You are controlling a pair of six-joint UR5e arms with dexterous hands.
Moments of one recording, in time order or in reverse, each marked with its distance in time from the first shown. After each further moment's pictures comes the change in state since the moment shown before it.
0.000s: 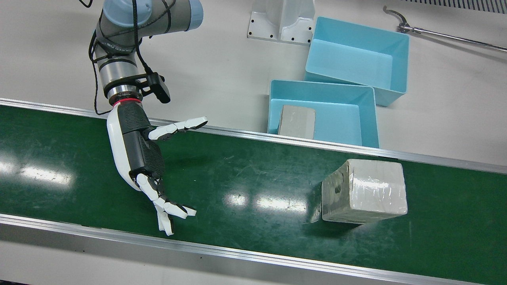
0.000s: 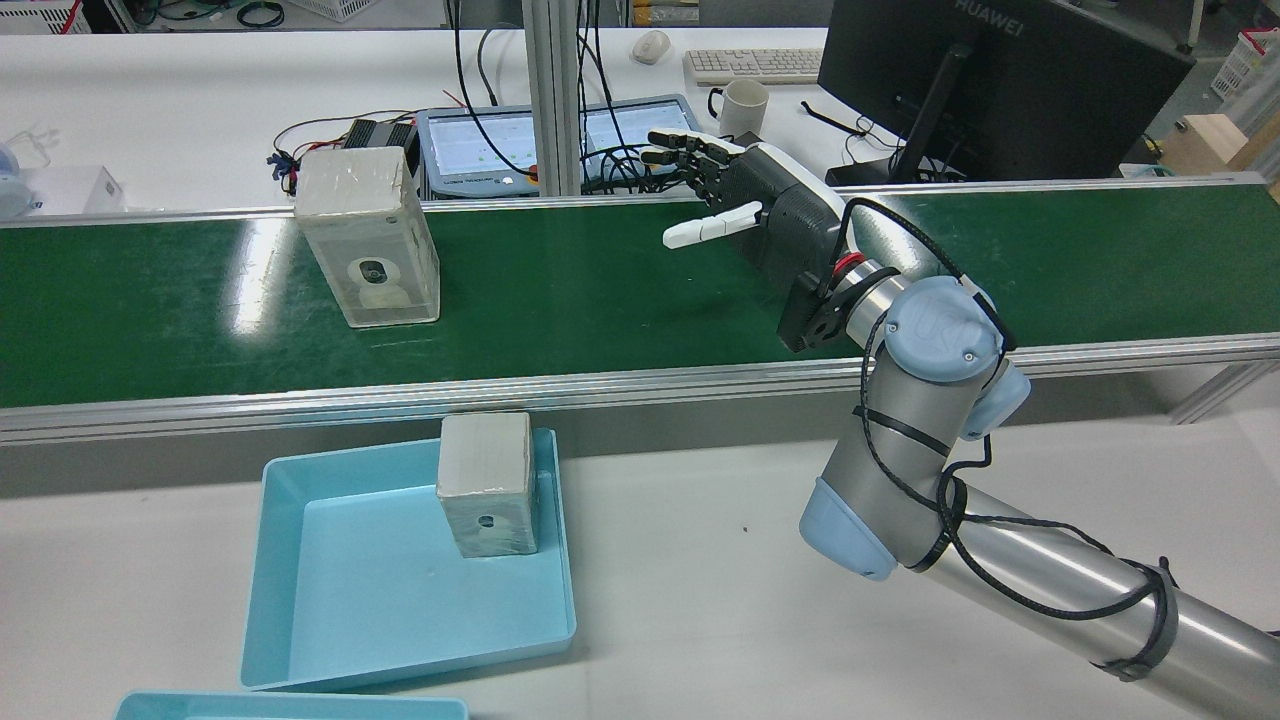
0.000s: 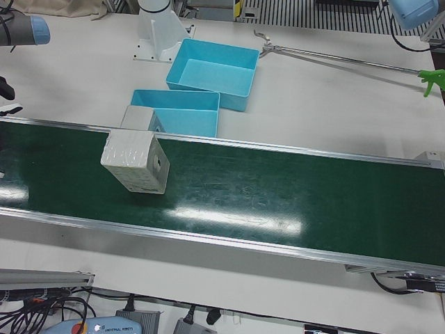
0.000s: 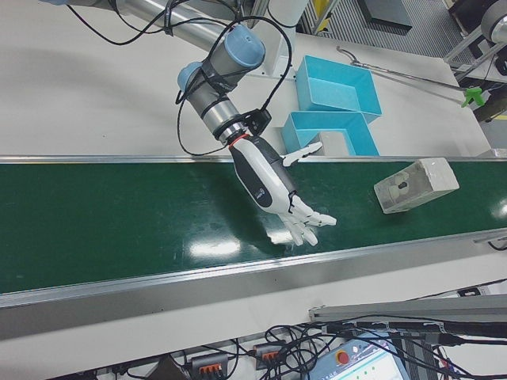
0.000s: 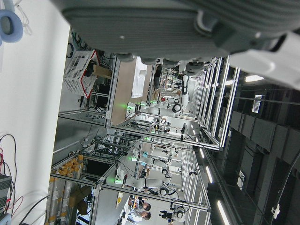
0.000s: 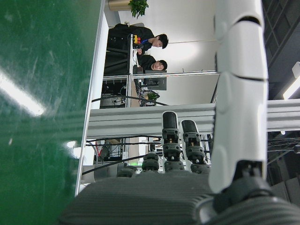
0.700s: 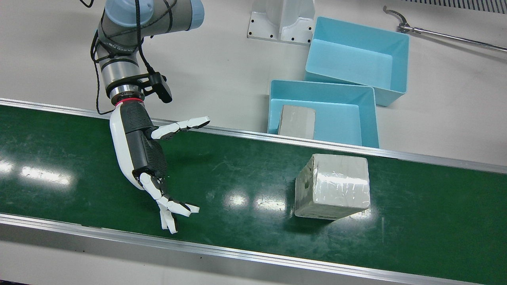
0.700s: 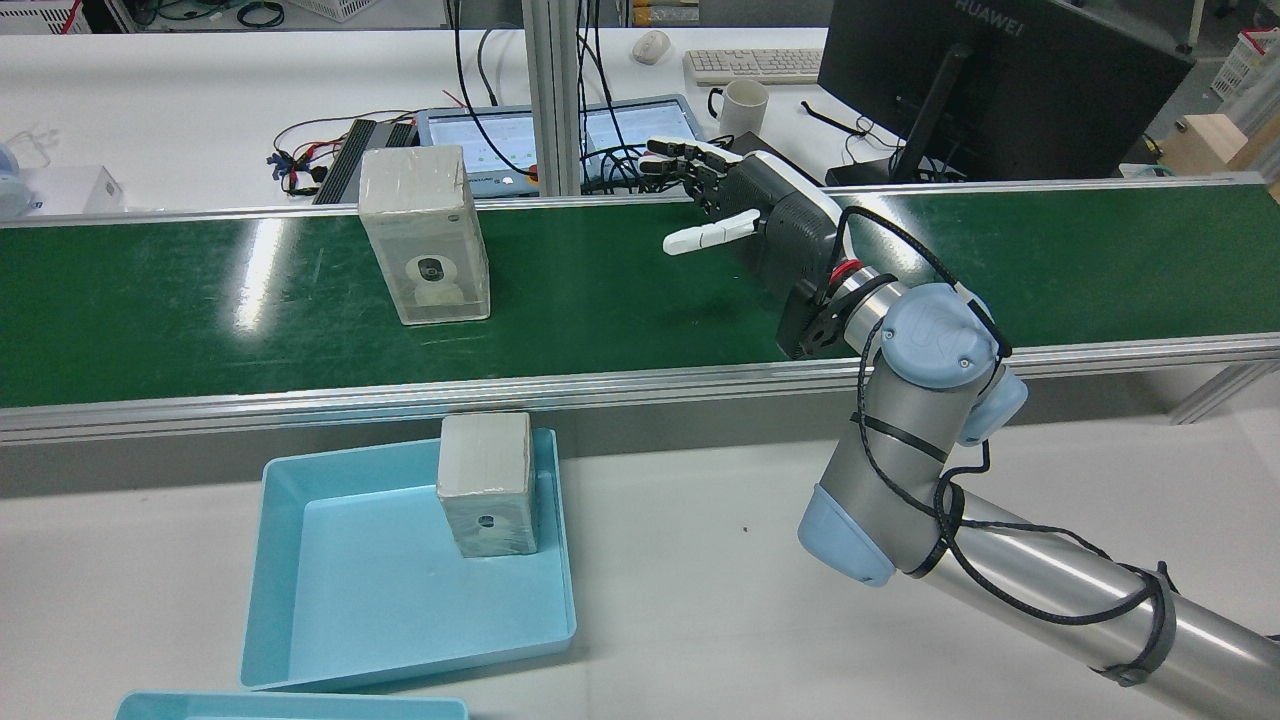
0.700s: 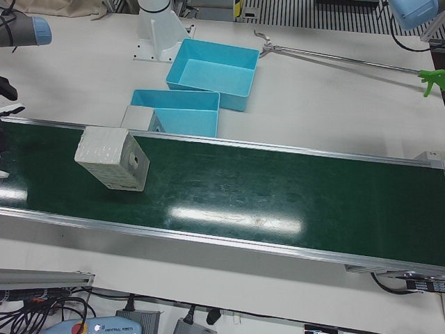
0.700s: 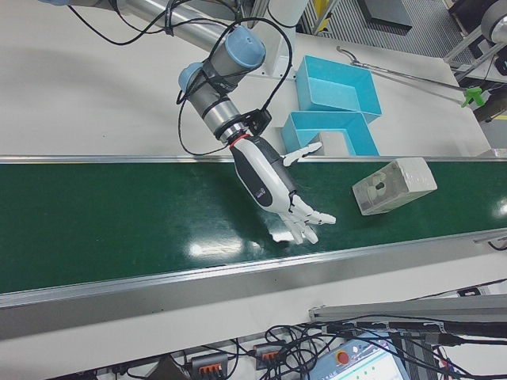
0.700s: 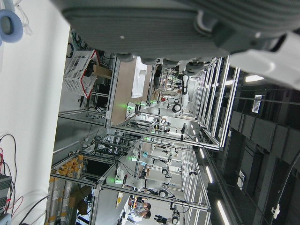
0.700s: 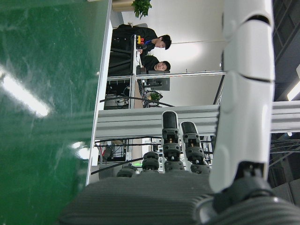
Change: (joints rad) left arm 0.000 0.000 0.000 0.000 0.000 0.000; right arm -0.009 -0.003 -0.005 0.000 0.000 -0.002
